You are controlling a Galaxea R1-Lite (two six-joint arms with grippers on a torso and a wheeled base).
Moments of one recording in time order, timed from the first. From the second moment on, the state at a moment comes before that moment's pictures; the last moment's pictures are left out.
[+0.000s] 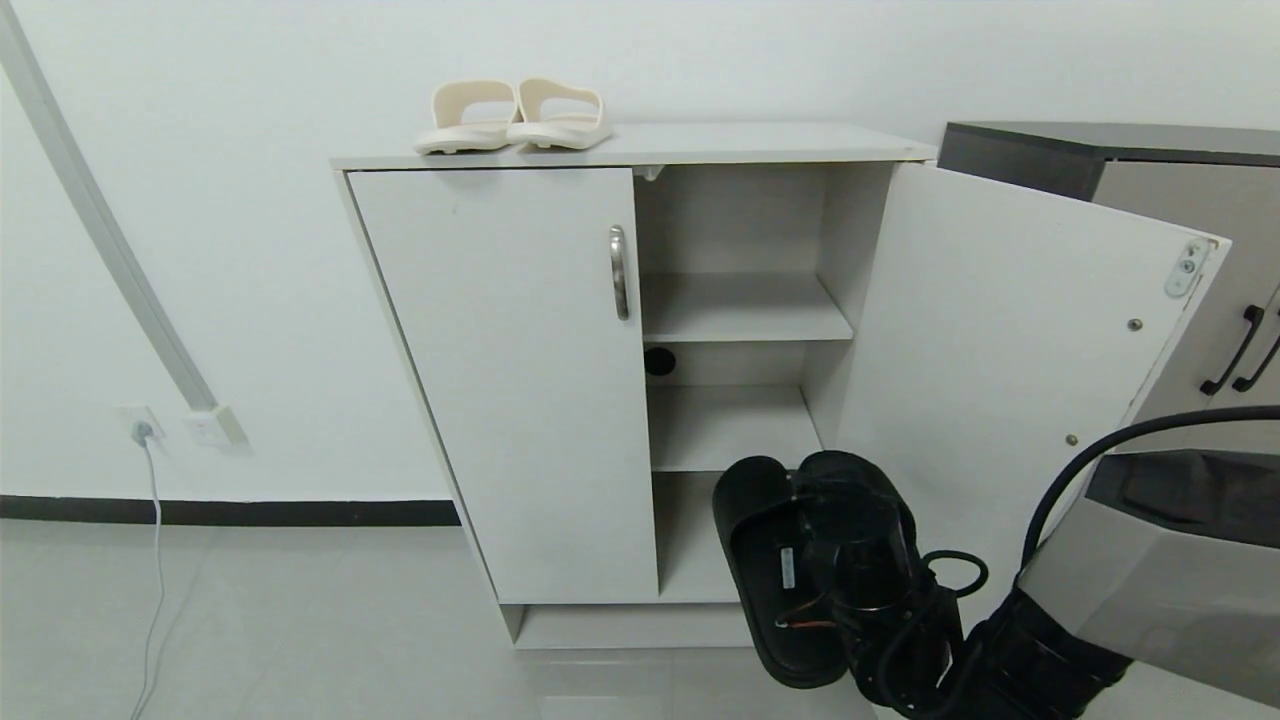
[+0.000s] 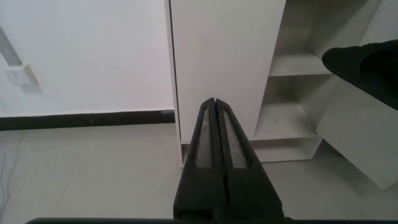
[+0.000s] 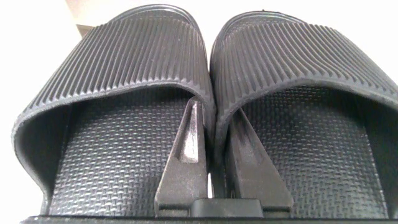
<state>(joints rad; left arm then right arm) 0.00 0.00 0.00 0.00 -0.02 0.00 0.78 2.16 -0.73 -1.10 -0.71 0.16</state>
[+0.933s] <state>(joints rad) 0.00 0.00 0.00 0.00 -0.02 0.01 0.70 2.16 -0.72 -1.10 -0.70 0.16</state>
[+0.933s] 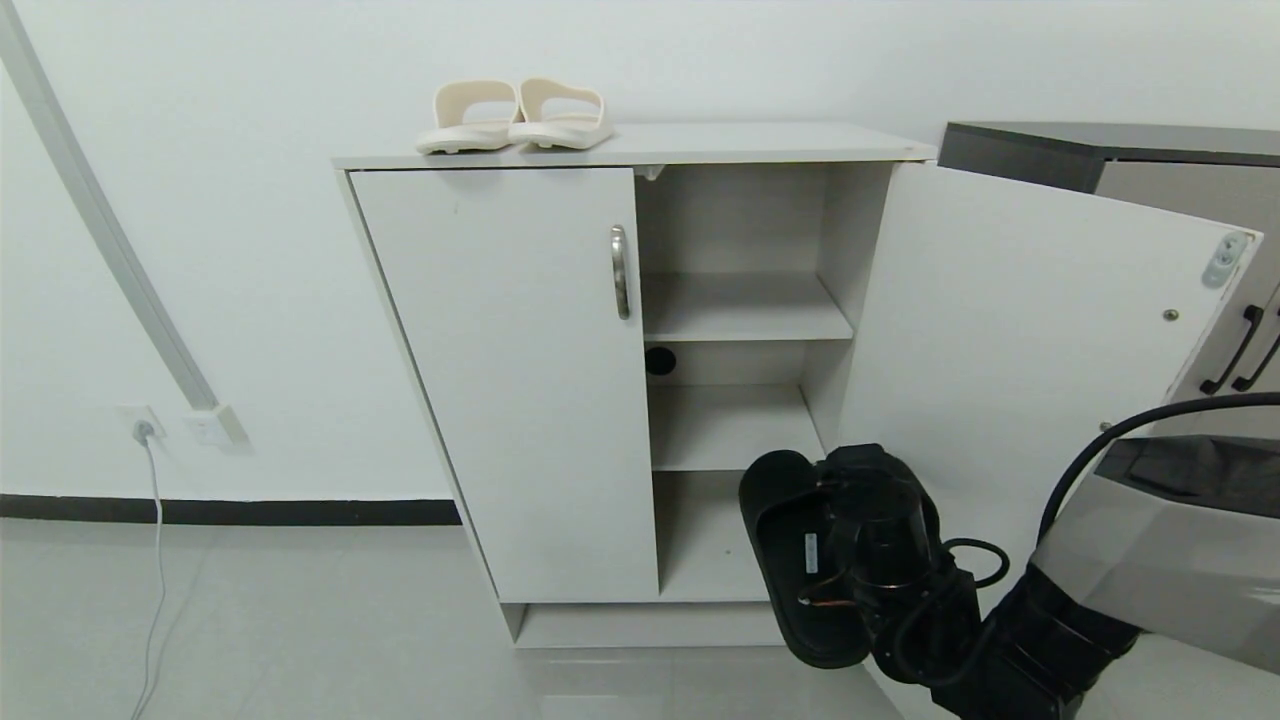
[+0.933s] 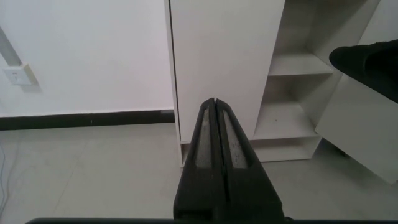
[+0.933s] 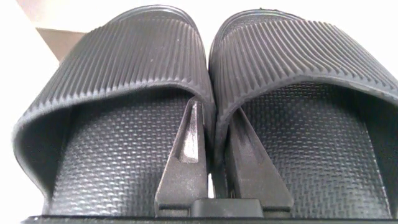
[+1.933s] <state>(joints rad) 0.00 0.00 0.00 0.00 -0.02 0.01 0.78 2.22 -1.00 -0.92 -0.68 0.27</state>
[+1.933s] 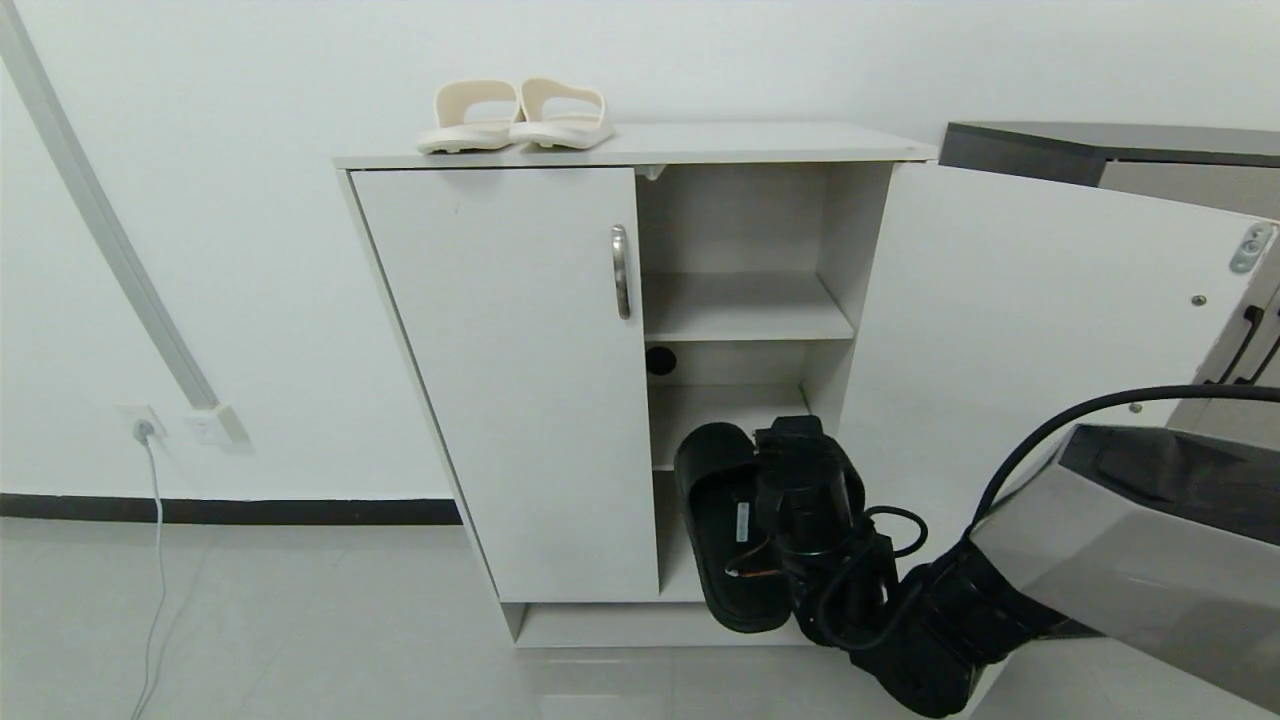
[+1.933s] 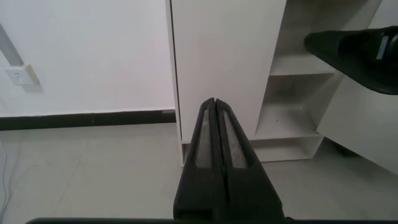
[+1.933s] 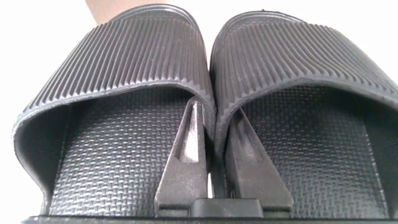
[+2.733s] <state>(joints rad) 0.00 0.00 0.00 0.00 -0.02 0.01 0.76 2.36 -1.08 -0.88 -0.68 0.31</state>
